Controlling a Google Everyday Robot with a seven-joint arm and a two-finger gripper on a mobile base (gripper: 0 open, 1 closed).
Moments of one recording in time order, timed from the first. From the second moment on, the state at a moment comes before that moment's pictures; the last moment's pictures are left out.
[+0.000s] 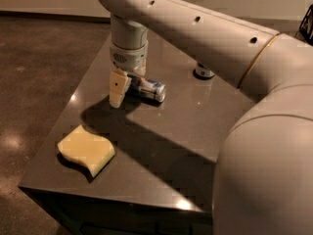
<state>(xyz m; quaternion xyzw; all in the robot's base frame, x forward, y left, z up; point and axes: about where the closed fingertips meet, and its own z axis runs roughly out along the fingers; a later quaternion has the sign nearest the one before) 0.605 0.071 0.842 -0.54 0.84 0.03 0.07</state>
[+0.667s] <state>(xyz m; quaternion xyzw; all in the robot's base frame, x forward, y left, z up) 0.607 0.074 0.857 -0.56 0.82 0.08 0.10</state>
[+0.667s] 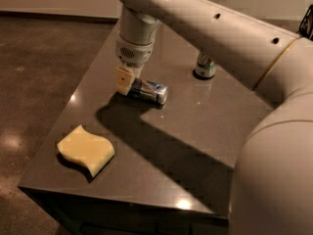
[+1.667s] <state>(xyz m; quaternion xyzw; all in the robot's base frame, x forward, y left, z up) 0.600 0.013 0.938 -0.50 0.78 0.20 0.30</state>
